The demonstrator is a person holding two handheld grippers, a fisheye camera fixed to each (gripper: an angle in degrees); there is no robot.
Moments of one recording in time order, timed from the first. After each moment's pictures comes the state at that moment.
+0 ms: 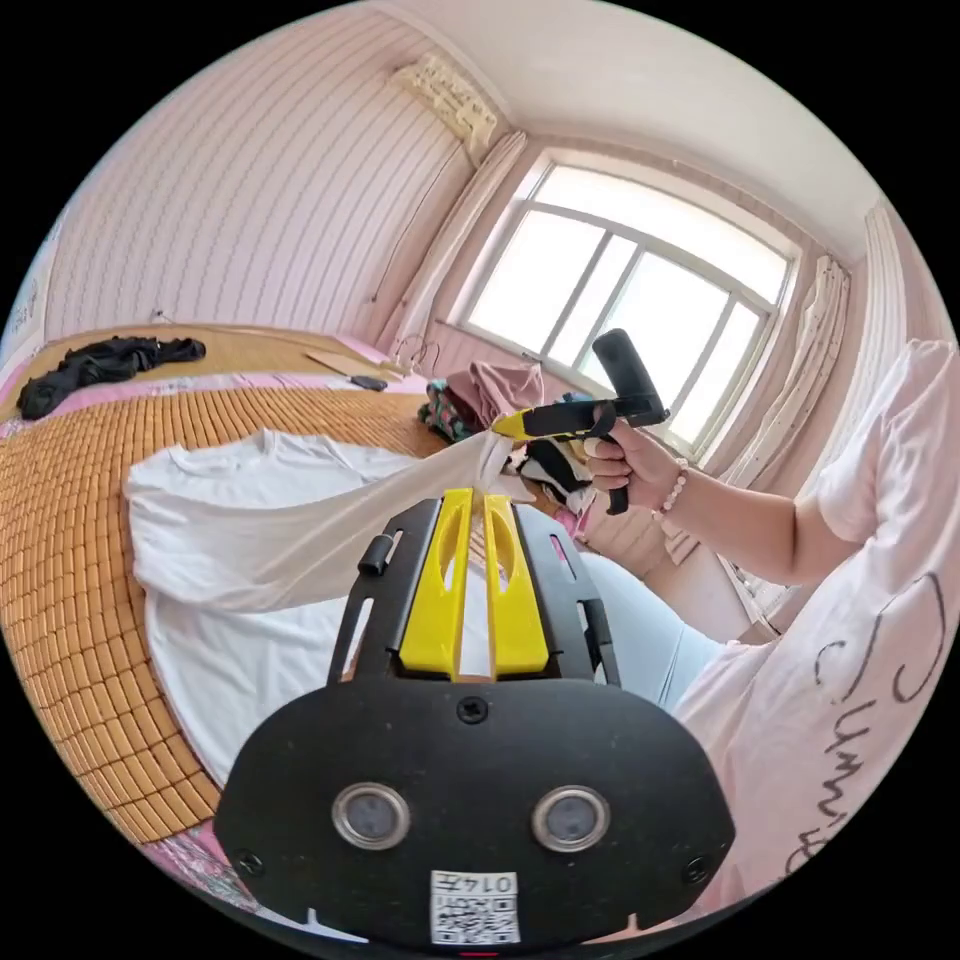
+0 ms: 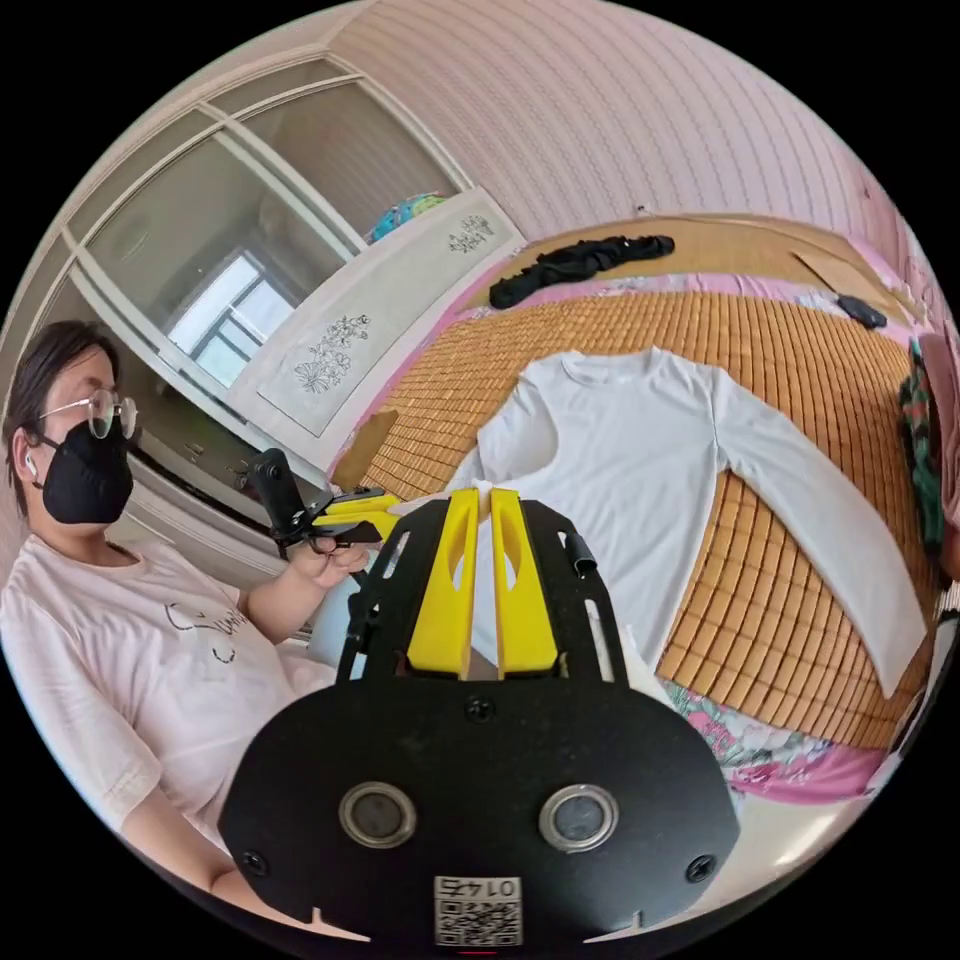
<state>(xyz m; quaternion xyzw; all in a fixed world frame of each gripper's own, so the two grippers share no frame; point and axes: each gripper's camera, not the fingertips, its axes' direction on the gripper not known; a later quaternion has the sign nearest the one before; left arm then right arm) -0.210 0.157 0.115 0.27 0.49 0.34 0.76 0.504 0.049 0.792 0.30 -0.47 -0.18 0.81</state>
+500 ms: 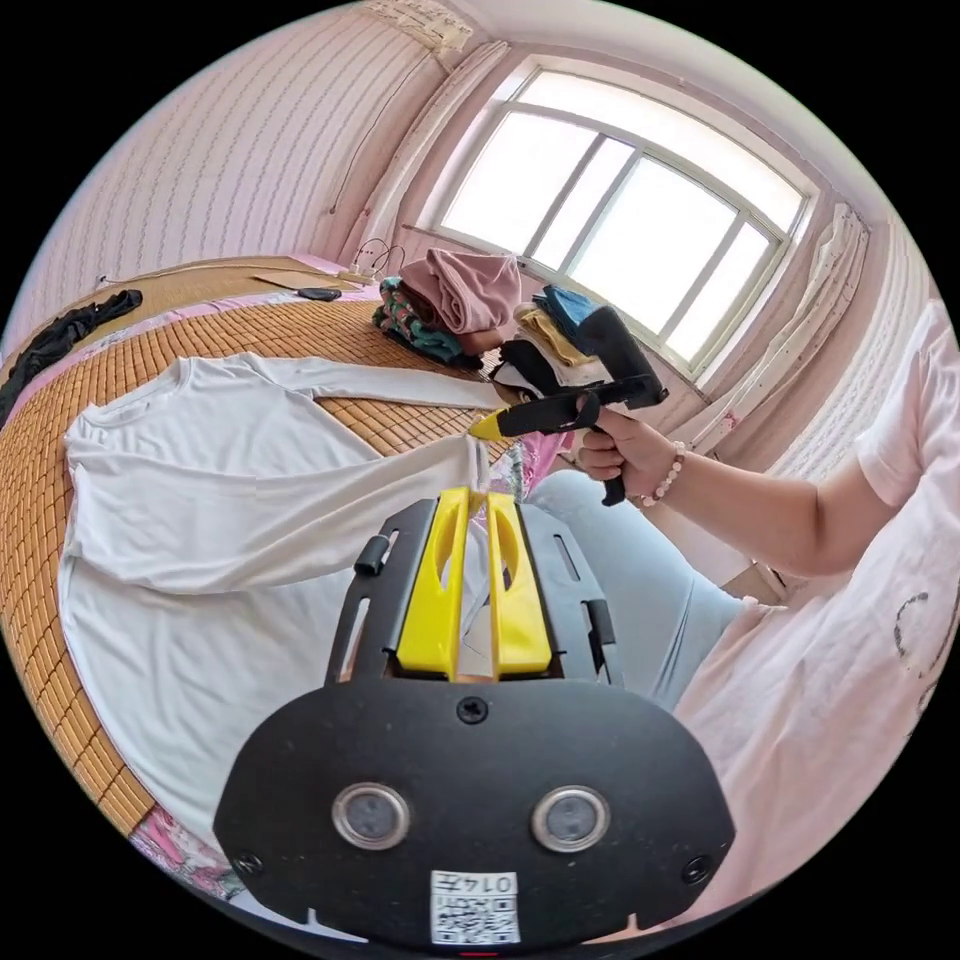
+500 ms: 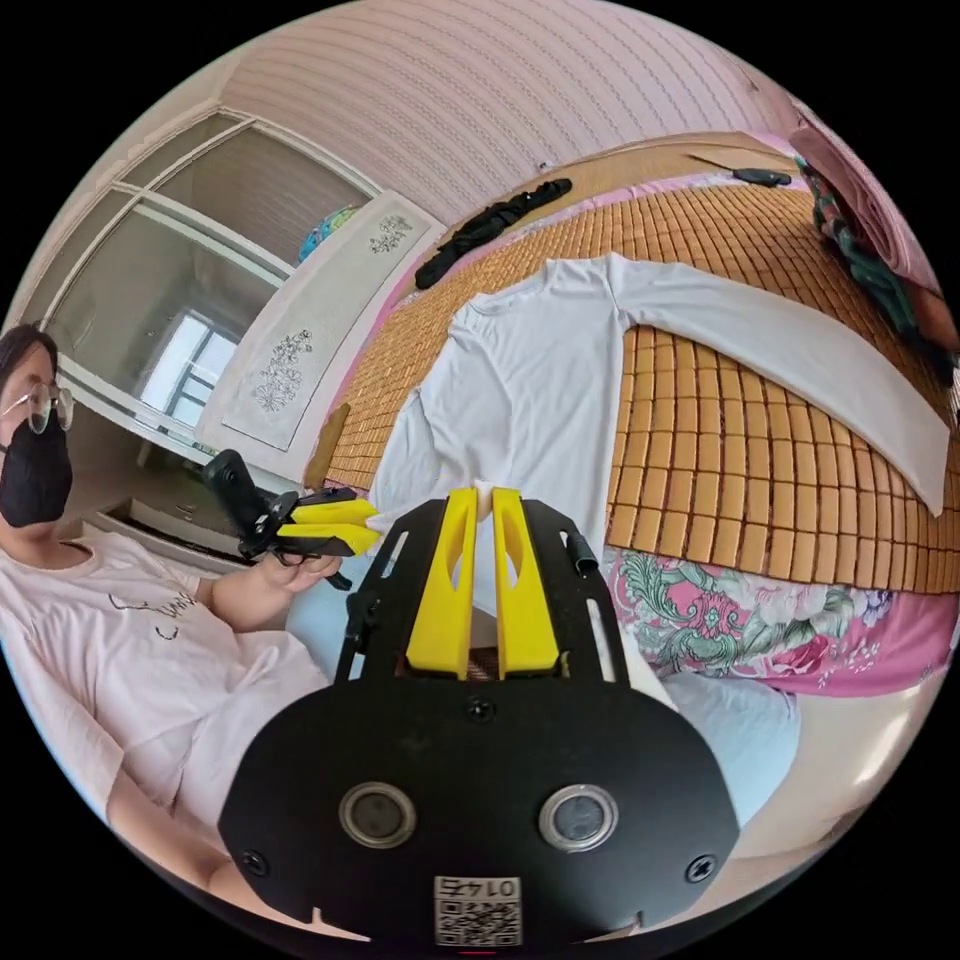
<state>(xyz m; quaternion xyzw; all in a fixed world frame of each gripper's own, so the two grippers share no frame) -0.053 0.209 0.228 0.19 0.44 0.42 0.77 0.531 0.049 0.835 0.23 -0.49 -0.10 0.84</state>
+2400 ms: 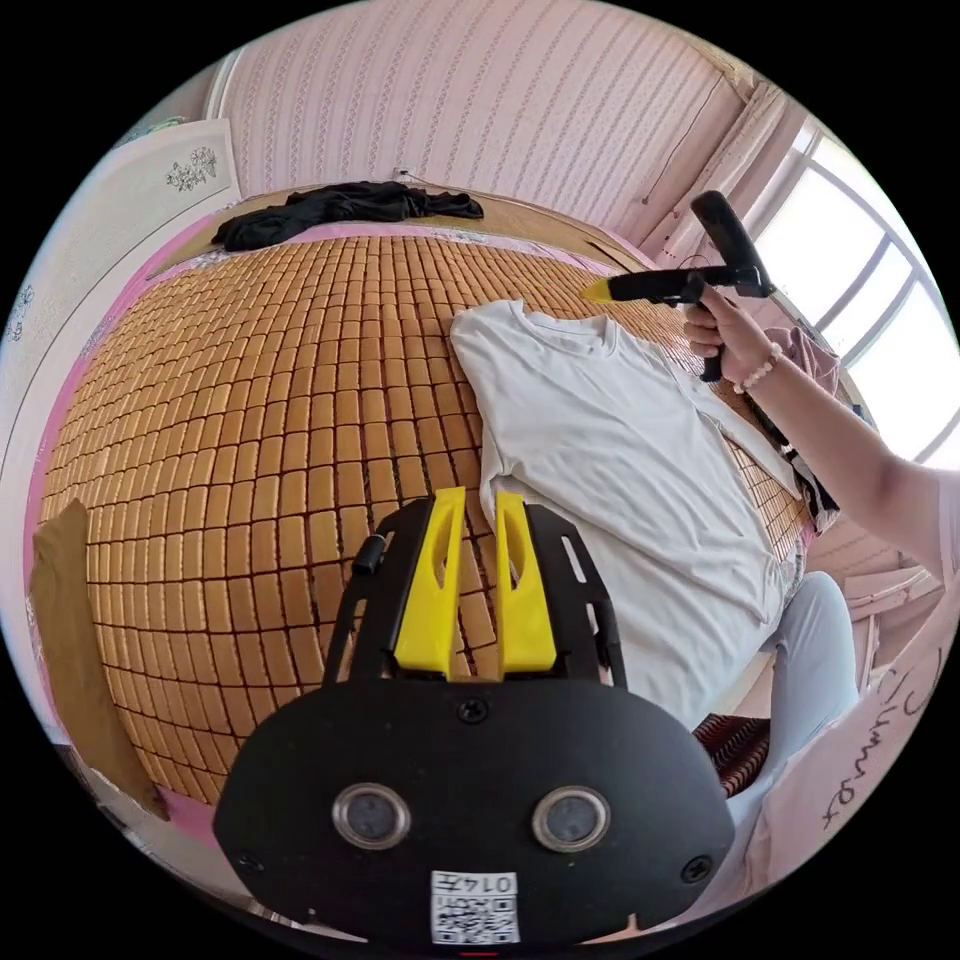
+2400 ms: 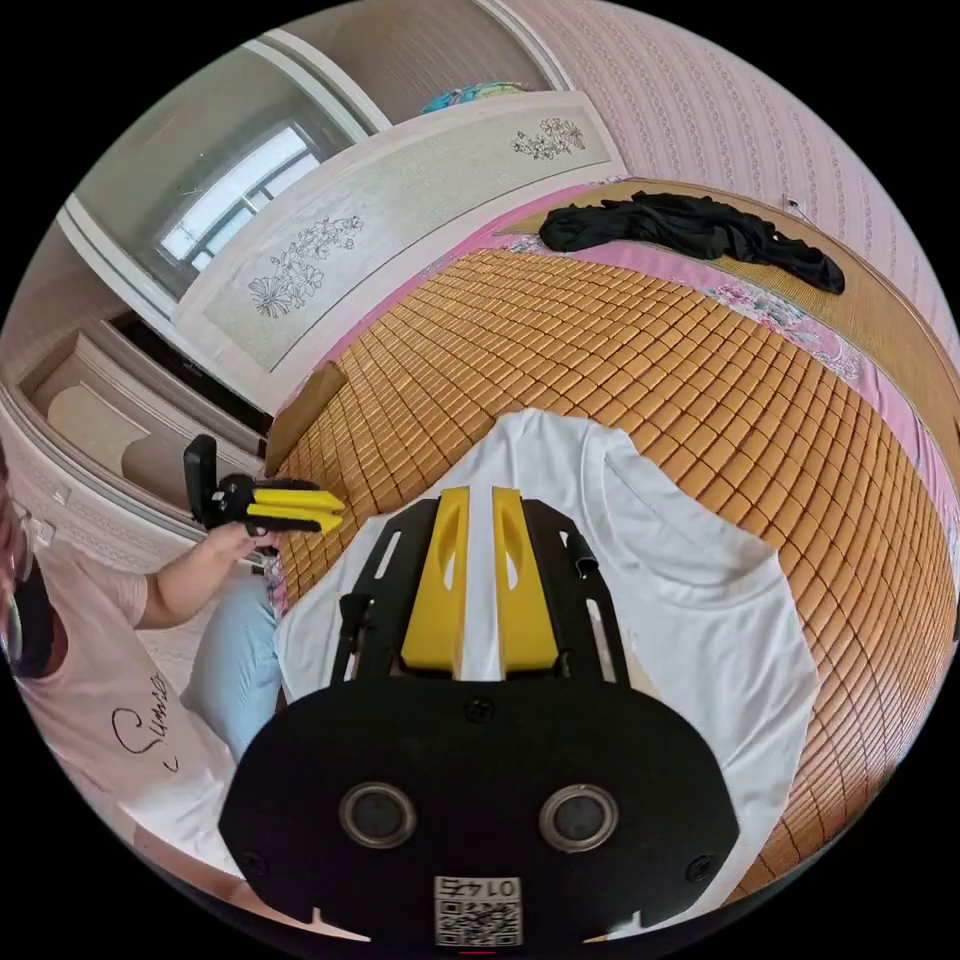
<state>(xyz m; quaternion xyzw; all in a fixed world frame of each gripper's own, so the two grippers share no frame) -0.305 -0.068 0.577 0.18 0.22 0.18 0.94 0.260 -0.270 0.438 0.25 -0.38 -0.39 0.80</state>
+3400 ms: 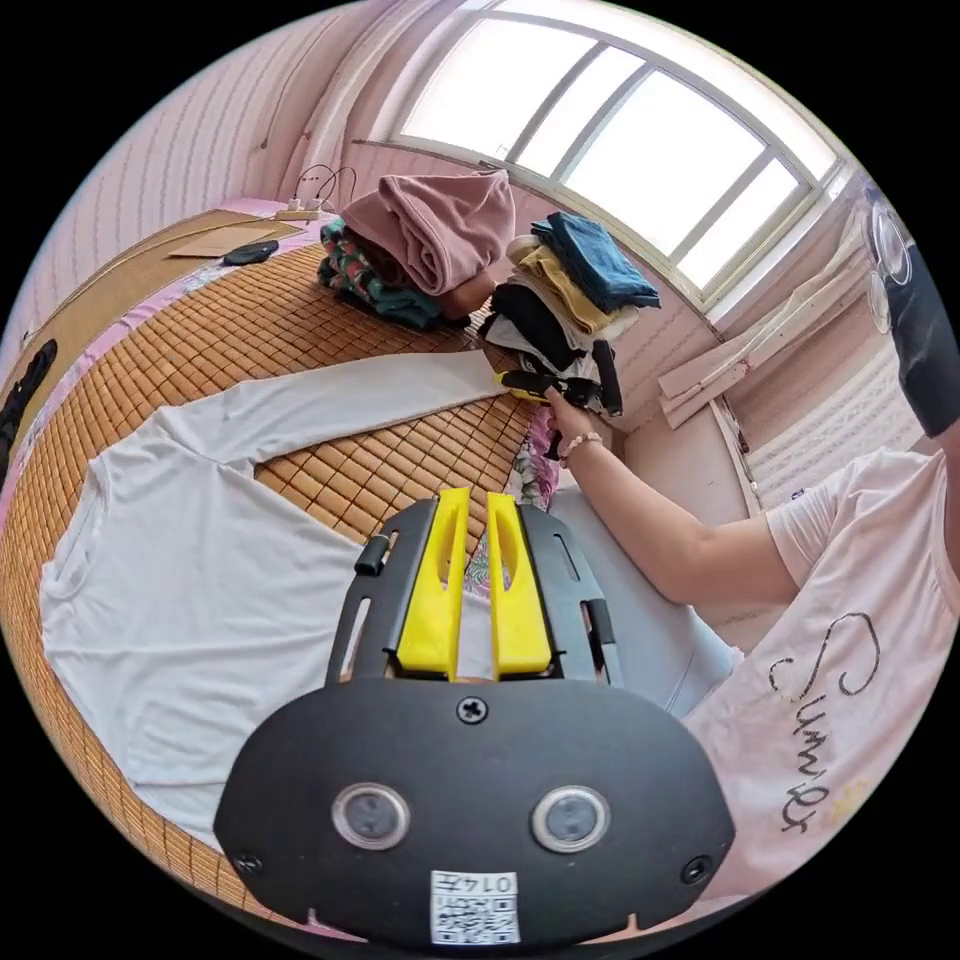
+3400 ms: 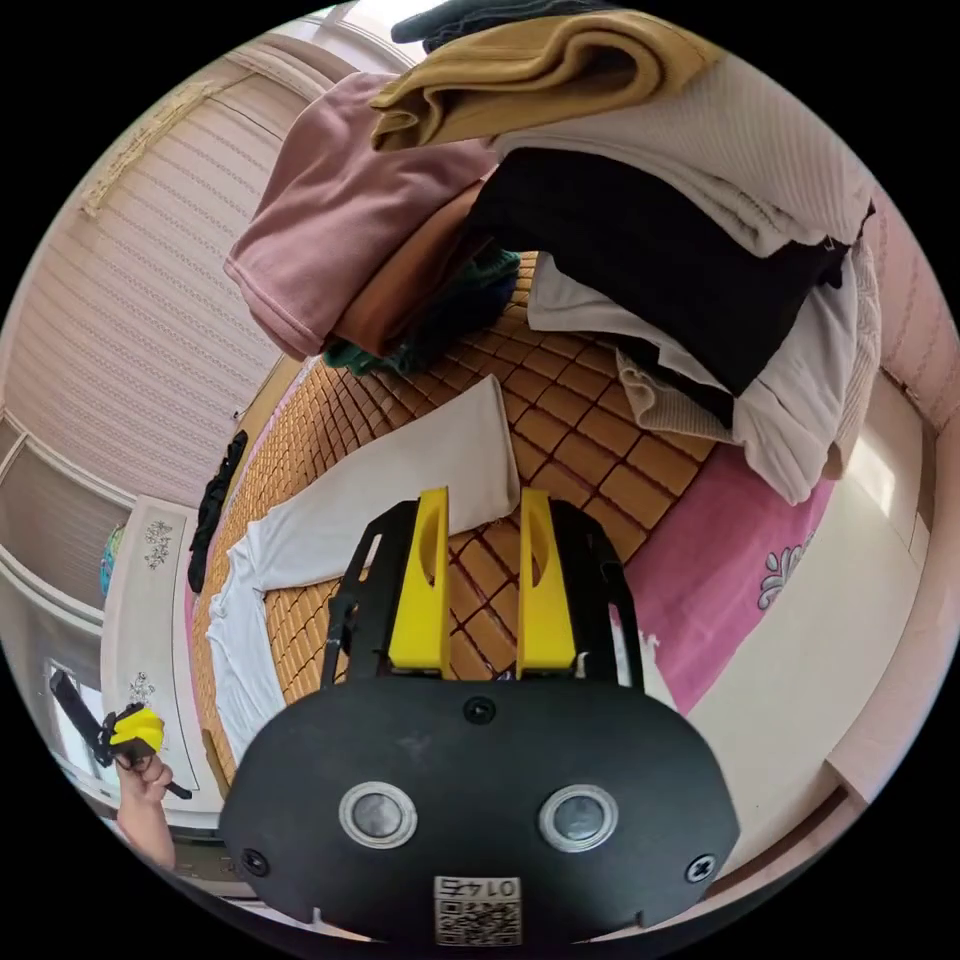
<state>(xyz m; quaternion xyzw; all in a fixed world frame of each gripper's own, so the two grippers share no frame) 0.172 0.106 0.501 0.10 0.36 0.54 0.76 0.886 0.029 0.557 0.28 -0.36 0.39 0.80</state>
